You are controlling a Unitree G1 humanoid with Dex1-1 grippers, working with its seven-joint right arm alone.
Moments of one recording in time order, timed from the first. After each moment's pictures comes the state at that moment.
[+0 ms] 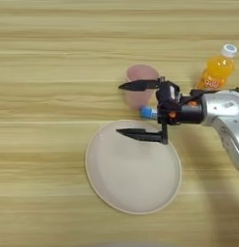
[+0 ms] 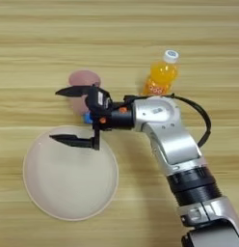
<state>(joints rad) -0.35 -0.50 0.20 0.02 0.28 0.03 1.25</state>
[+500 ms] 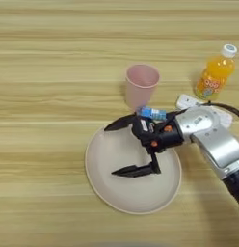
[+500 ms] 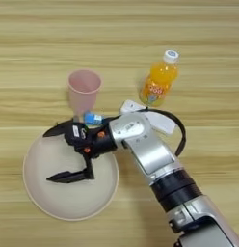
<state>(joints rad) -0.36 -0.47 0.38 0.14 0.11 0.01 1.35</state>
